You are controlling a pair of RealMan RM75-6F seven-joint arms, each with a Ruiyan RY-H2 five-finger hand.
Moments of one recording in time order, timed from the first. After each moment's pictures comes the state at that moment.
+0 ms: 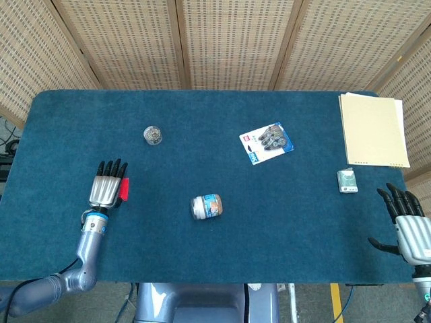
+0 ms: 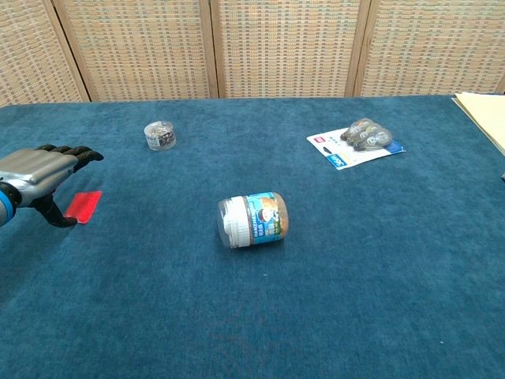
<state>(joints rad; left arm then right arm) -0.61 -1.72 -0.16 -1.17 0.94 1.08 0.65 0.12 -1.04 0.06 -1.56 -1.49 1.40 0.12</state>
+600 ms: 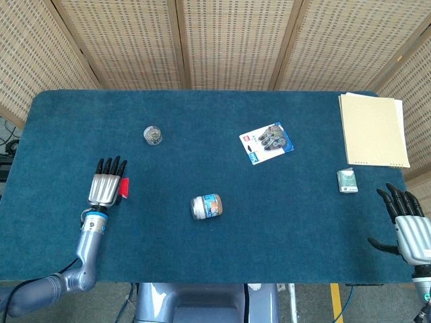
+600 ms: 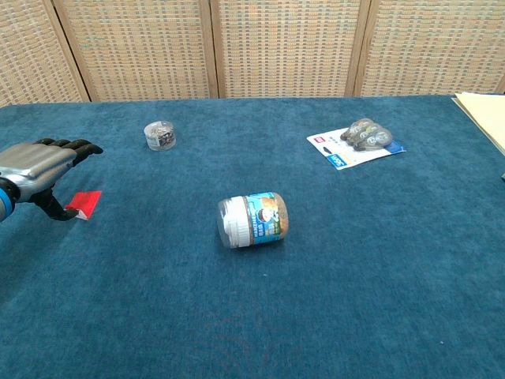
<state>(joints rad) -0.60 -1.72 -0.16 -1.17 0.96 1.10 0.64 0.12 -1.04 0.06 -1.56 -1.49 1.40 0.12</state>
